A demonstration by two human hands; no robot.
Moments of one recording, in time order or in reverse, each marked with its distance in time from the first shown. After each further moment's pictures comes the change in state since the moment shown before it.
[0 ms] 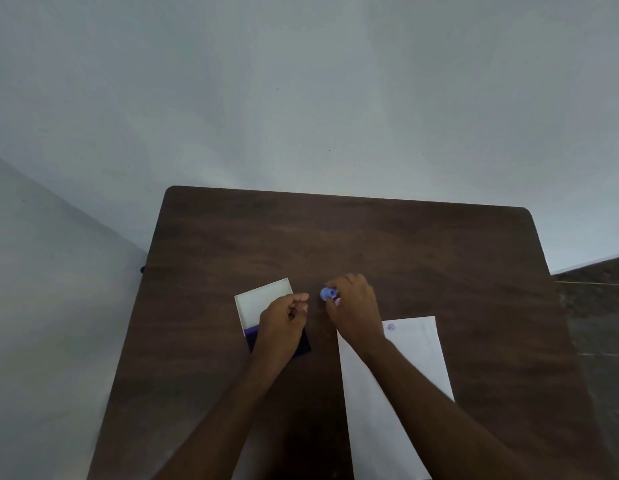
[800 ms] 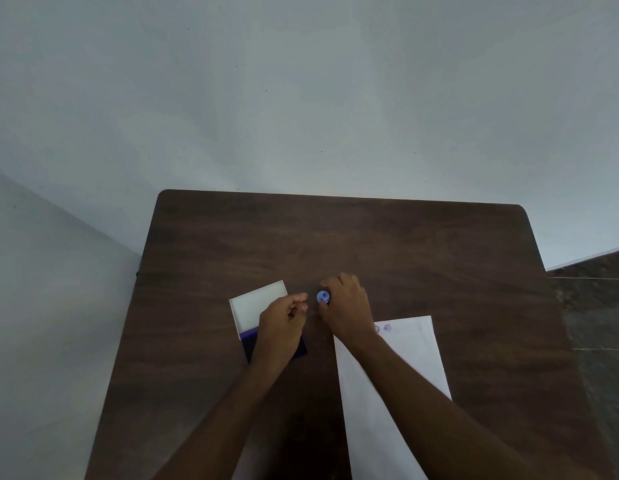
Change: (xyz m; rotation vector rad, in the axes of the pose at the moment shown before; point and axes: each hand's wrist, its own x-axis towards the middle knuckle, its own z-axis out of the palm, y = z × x) left_hand 0.003 0.015 0.006 0.028 0.000 -0.031; right_hand 0.008 0.006 0.012 -0.061 -0.019 0.022
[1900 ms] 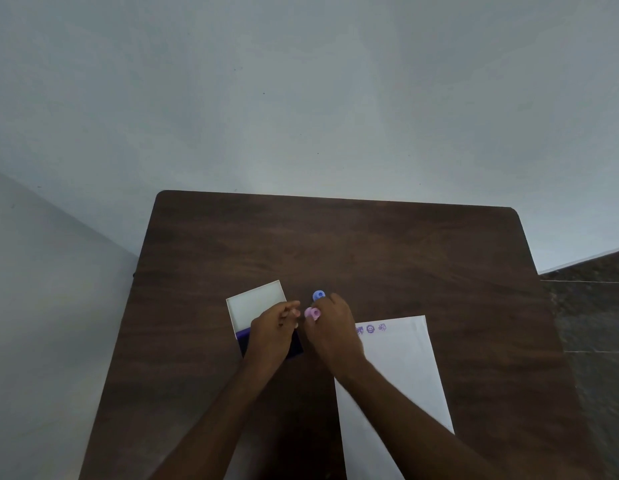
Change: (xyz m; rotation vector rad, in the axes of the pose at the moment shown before) left_hand -0.011 -0.012 -0.006 -0.042 -0.060 -0.070; right_hand -0.035 -0.021 0.012 0.137 -0.057 0.144
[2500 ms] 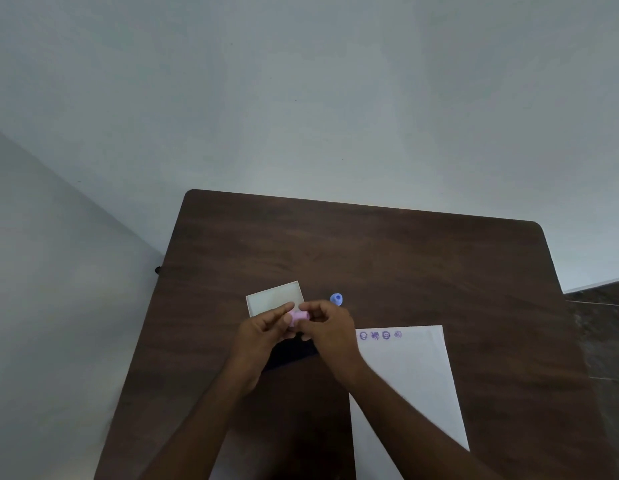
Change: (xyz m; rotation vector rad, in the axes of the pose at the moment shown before) left_hand -0.016 -0.027 -0.045 -0.562 -0.115 -0.012; right_hand -0.028 -0.039 -0.011 0.665 -0.176 0.070
